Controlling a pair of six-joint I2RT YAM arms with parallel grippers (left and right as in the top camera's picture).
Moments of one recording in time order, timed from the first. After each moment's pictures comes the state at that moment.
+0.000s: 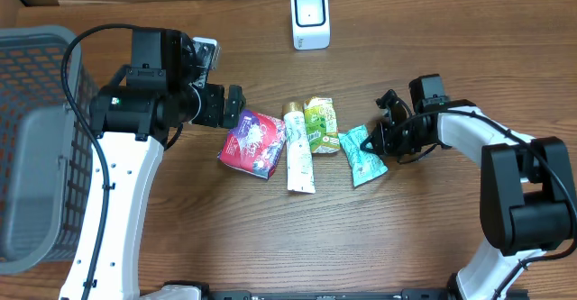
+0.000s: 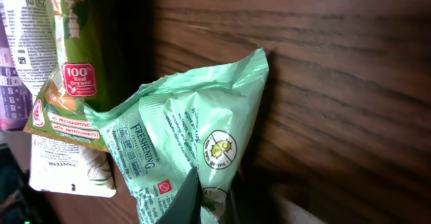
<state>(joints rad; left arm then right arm) -0.09 1.44 1.50 -1.08 0.15 0.06 0.12 1.92 1.07 -0.56 -0.66 0.04</state>
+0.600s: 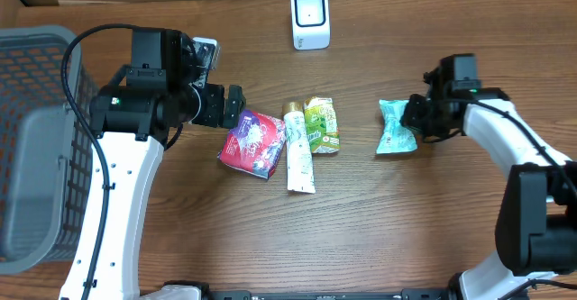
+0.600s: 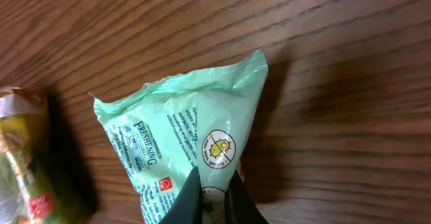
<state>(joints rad) -0.09 1.44 1.50 -1.08 0.15 0.06 0.06 1.80 1.14 -0.58 -0.27 0.39</state>
